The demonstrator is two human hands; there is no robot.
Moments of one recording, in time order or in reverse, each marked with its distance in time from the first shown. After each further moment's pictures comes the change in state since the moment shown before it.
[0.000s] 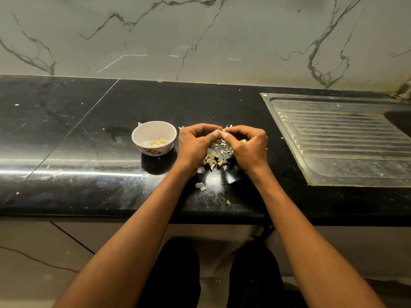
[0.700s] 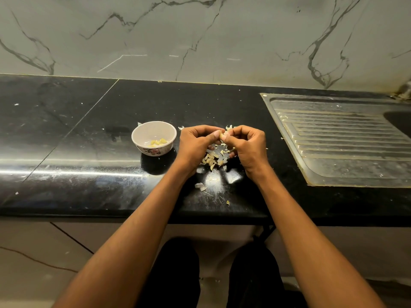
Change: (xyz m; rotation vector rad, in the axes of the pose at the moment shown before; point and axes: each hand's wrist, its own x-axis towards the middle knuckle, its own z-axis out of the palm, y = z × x) left_hand 0.004 -0.002 -0.005 -0.015 -0.094 -0.010; right_hand 0.001 0.003 -0.001 0.264 -0.094 0.256
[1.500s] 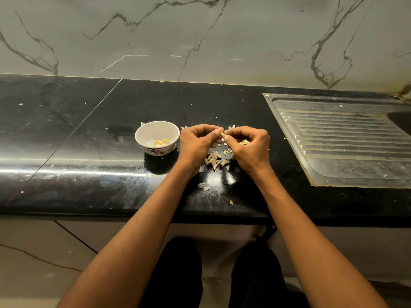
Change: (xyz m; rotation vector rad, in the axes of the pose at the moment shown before) left_hand -0.003 0.003 0.001 -0.043 0.100 -0.034; right_hand 0.000 0.004 0.003 -0.290 0.085 -0.318
